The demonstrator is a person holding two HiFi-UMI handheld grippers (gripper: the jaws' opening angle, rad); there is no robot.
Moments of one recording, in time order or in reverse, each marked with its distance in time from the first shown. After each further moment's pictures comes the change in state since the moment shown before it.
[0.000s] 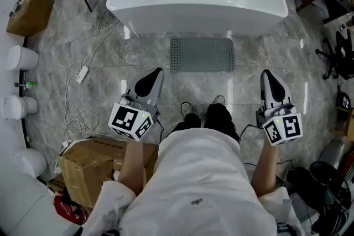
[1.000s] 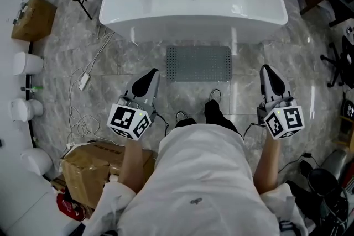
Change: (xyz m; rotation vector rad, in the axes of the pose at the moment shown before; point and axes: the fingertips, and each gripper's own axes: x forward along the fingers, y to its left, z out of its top) left arm 0.143 -0.018 0.020 0.002 0.060 0.077; right arm 0.060 -0.167 -0.008 0.085 0.038 0.009
